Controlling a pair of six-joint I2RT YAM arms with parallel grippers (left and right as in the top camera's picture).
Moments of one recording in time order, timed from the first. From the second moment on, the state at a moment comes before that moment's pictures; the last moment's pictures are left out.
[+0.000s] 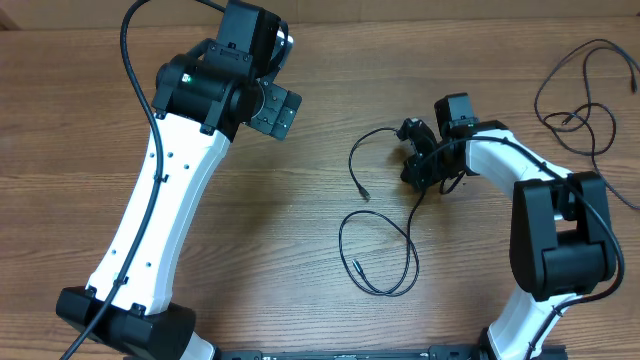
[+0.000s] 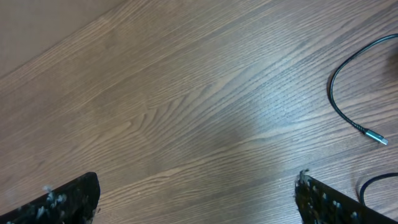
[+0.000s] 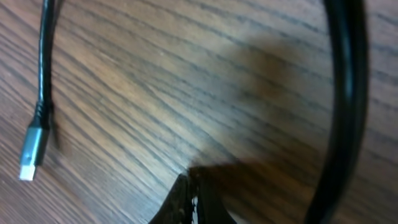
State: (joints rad) left arm -0.37 1.72 1.95 -1.26 -0.22 0.11; right arm 0.14 1.95 1.19 -0.62 -0.36 -0.33
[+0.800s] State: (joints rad) left arm -0.37 1.72 1.95 -1.25 -0.17 0.11; right arm 0.14 1.98 1.40 -0.70 -0.31 -0.27
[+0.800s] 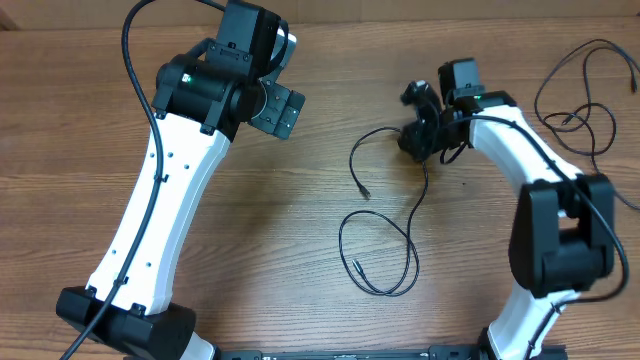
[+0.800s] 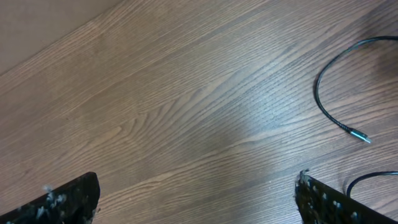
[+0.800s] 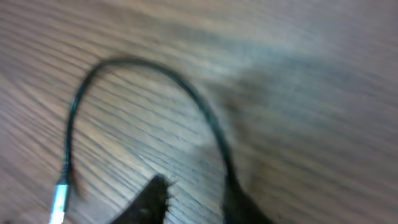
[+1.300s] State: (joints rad) left arm -0.37 1.72 1.85 -1.20 -0.17 0.12; right arm 0.14 2.00 1.60 -0.96 -0.38 -0.23
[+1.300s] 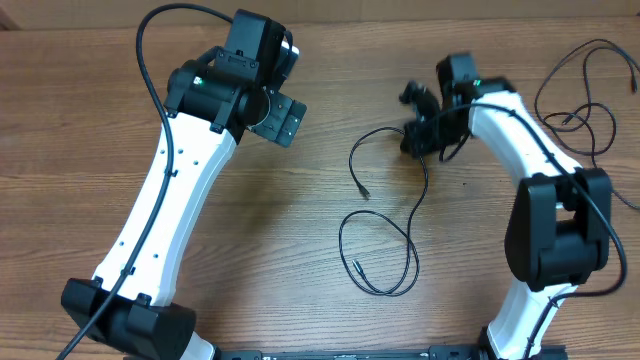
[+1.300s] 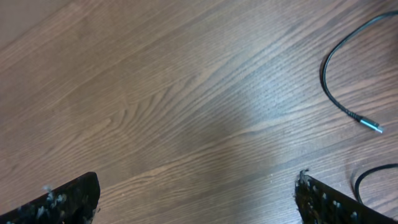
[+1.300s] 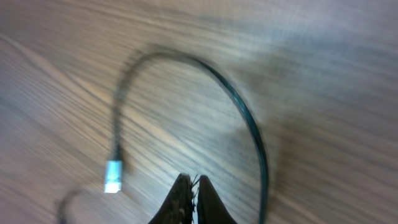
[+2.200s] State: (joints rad) left arm -0.40 2.00 1.80 -0.89 0.36 0.24; right arm 0.14 1.86 1.85 -1.08 -0.22 -0.20
